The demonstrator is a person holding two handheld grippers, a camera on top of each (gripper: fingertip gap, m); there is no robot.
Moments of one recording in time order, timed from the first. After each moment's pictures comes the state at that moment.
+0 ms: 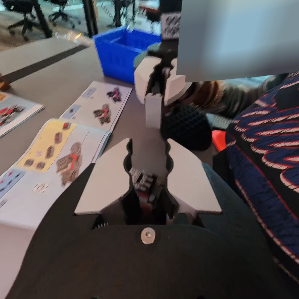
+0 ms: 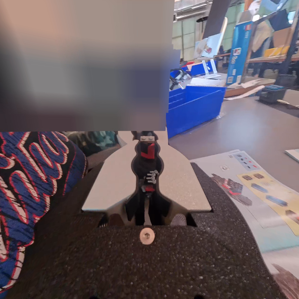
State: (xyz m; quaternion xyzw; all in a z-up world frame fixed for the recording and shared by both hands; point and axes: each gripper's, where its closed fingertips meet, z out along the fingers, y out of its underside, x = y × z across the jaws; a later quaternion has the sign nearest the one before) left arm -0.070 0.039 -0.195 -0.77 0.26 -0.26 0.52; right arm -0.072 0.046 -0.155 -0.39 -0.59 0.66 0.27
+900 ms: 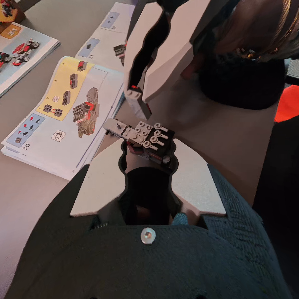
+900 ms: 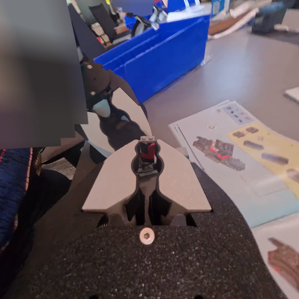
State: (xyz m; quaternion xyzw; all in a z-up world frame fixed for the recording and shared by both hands) left arm -0.107 0.034 -0.269 -0.87 0.25 -0.11 0.42; right arm -0.111 0.060 -0.230 -0.49 -0.62 0.56 0.23
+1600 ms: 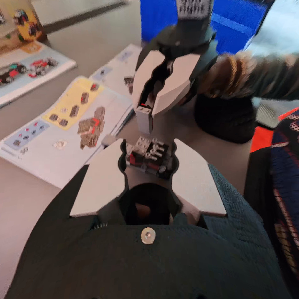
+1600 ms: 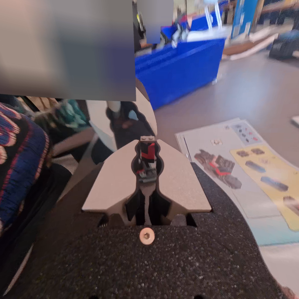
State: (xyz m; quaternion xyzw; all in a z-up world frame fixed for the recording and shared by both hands) left arm -0.115 0.049 -0.243 -0.85 0.18 -0.17 0.47; right arm -0.118 0.069 -0.220 -0.42 -0.63 0.61 0.22
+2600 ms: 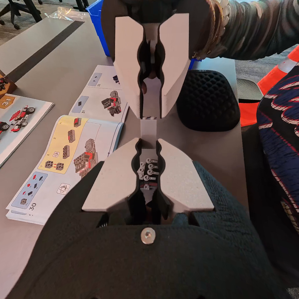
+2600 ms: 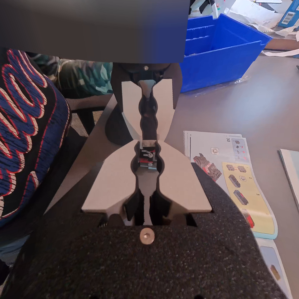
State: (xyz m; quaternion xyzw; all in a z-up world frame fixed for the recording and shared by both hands) left arm -0.092 0.060 -0.219 -0.80 0.33 -0.19 0.47; right arm -0.093 0.059 -0.189 -0.34 -0.77 0.50 0.20
